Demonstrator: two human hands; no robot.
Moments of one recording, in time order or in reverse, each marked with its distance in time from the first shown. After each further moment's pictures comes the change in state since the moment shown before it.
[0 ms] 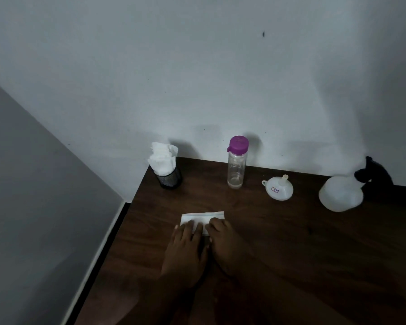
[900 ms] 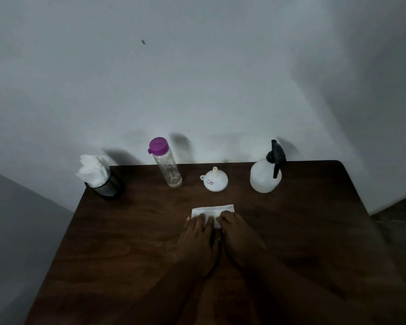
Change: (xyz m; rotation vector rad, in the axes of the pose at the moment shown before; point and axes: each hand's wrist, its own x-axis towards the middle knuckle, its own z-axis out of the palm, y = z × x) left_hand 0.042 0.178 0.026 0.032 -0.018 0.228; right_hand -0.141 0.132 -0.053 0.071 -0.311 0.312
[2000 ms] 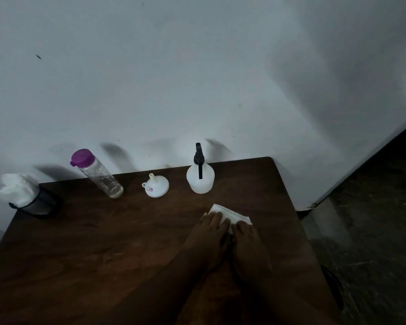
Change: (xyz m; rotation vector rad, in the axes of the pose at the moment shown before) left_hand 0.062 0.177 0.007 0.042 -0.211 0.382; right_hand -0.137 0.107 -0.012 0.150 -0.081 0.572
